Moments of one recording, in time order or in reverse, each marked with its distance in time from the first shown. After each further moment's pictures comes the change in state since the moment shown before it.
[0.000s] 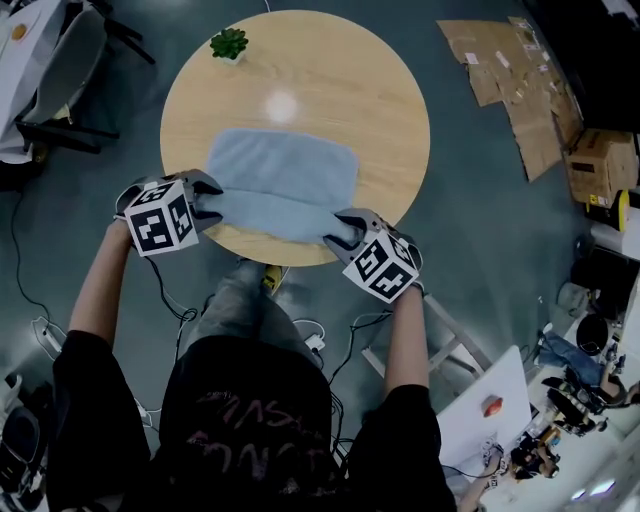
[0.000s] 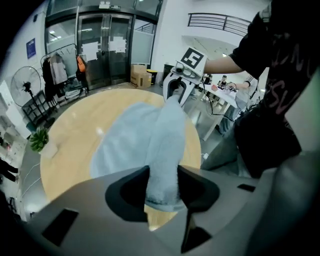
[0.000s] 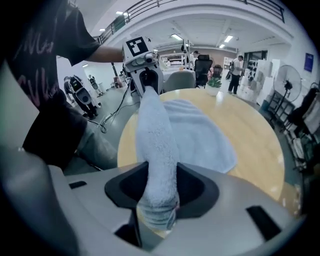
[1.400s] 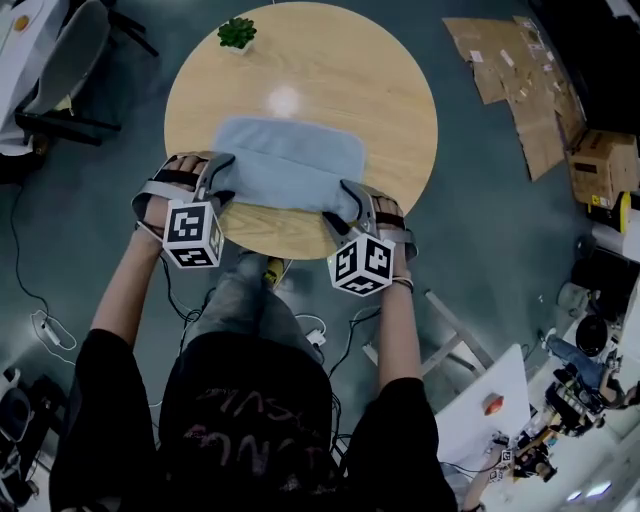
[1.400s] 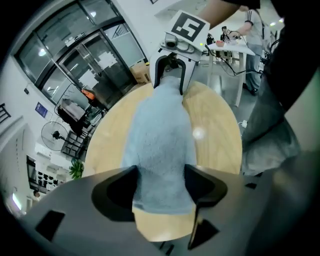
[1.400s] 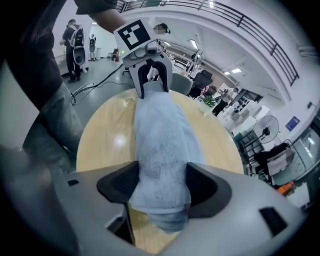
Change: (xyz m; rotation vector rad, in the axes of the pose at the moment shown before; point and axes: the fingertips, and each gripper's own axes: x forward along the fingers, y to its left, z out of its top) left arm 0.014 0.041 0.002 0.279 0.134 0.496; right arm 0.021 -0.038 0.016 -0.319 0.043 -0.404
